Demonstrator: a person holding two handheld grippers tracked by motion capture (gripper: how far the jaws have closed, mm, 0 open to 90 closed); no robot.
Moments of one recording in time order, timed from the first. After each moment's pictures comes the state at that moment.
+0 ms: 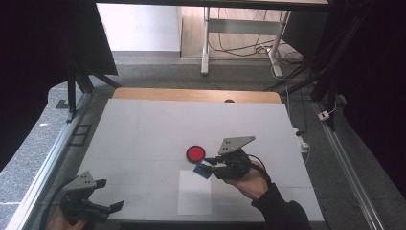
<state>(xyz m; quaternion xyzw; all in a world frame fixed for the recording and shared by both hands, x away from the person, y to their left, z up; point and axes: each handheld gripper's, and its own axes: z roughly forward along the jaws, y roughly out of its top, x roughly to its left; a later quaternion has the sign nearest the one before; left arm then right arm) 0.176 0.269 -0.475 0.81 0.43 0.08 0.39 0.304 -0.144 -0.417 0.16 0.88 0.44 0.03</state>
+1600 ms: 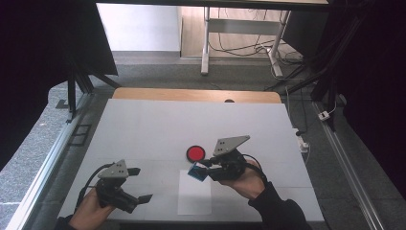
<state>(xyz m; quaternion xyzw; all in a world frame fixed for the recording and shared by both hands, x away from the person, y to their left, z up) 0.222 0.208 -0.471 0.85 0.31 0.05 0.43 0.300 -0.131 -0.412 0.13 0.89 0.45 0.01</state>
